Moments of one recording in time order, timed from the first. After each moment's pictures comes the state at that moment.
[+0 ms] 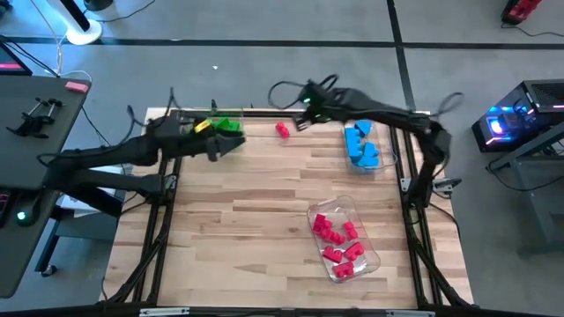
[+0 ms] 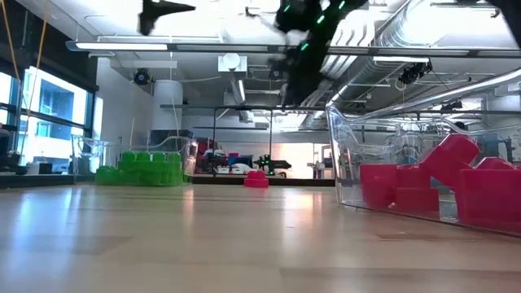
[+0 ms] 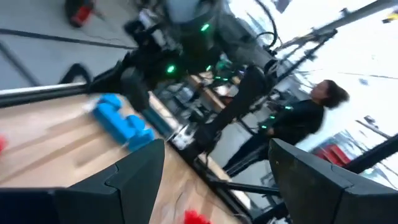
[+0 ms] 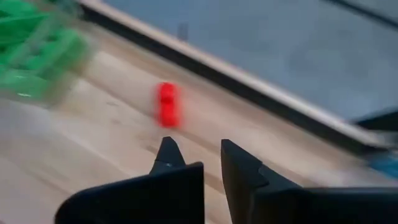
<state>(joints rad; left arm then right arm) 0.19 0.83 0.81 -0.04 -0.08 -0.76 -0.43 1.84 1.71 -0.87 0.32 0.54</state>
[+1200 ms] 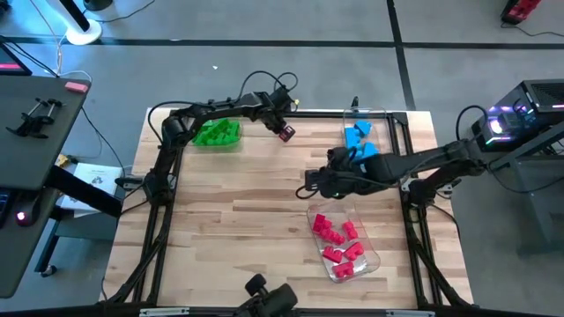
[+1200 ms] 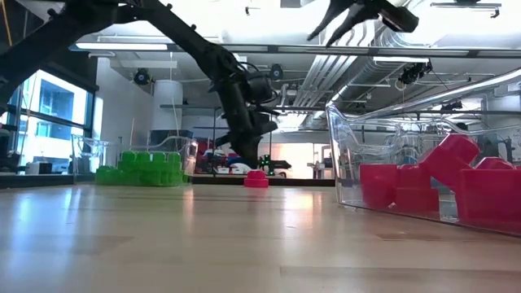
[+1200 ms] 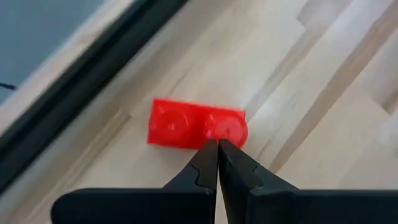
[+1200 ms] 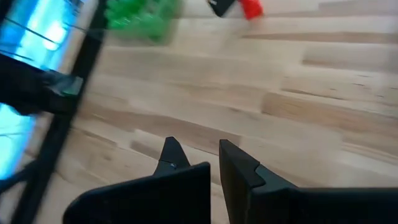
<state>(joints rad) 0.58 2.18 1.71 -0.68 -0.01 -0.15 0.21 1.51 1.43 -0.96 0.54 1.44</state>
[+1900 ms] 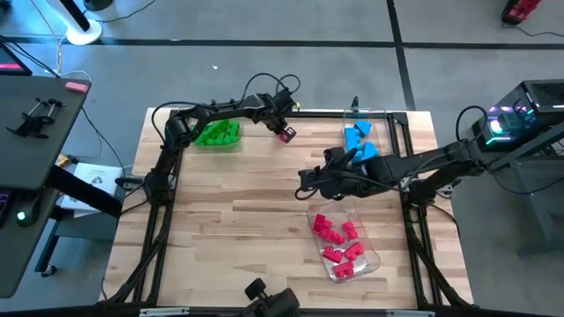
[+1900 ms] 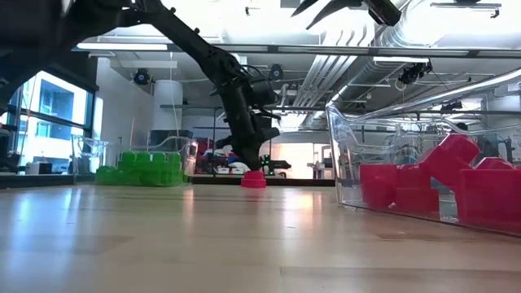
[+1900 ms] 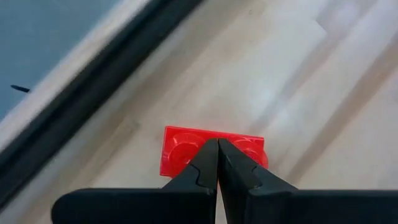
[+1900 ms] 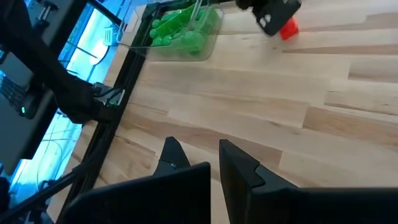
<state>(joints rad) 0.56 2.23 1.72 -0.68 -0.06 -0.16 0.24 1.51 1.43 -0.79 0.60 1.39</state>
